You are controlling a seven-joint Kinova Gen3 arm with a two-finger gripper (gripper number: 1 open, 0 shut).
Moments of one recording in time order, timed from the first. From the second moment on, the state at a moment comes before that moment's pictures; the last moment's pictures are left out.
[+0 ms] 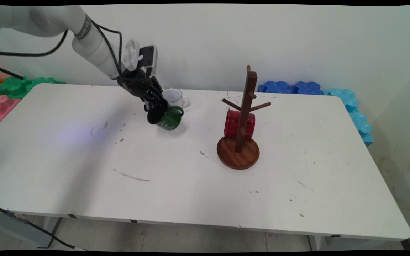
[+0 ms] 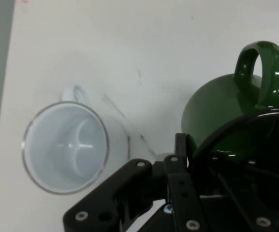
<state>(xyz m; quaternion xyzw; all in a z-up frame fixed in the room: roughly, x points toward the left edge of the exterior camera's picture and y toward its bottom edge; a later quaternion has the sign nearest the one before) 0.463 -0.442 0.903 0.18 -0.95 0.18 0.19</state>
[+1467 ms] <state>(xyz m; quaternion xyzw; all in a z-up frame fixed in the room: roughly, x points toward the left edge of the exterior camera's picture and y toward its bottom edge) 0.429 -0.457 0.835 0.21 -0.96 0.15 0.15</state>
